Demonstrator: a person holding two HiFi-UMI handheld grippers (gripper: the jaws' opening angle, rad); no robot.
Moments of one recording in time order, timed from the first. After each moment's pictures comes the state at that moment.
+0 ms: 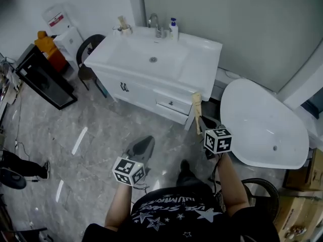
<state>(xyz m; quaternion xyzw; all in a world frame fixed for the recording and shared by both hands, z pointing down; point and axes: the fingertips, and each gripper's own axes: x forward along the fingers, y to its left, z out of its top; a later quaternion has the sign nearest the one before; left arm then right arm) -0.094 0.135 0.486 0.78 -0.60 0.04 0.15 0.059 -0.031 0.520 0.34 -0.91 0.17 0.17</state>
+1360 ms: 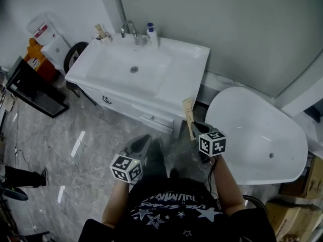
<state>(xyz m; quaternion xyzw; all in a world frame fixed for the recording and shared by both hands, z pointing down) -0.037 -0.046 0.508 0.78 -0.59 0.05 0.19 0.108 -0.176 0.564 0.29 -0.91 0.23 0.19</state>
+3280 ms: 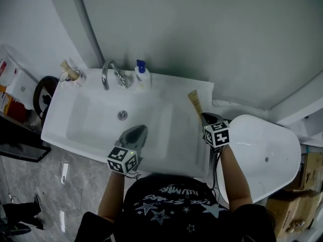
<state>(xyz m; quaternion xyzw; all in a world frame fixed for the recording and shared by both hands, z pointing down) -0.223 -0.395 0.504 0.85 -0.50 0.06 0.17 0.013 -0.503 0.553 0.44 -0.84 0.12 0.31</state>
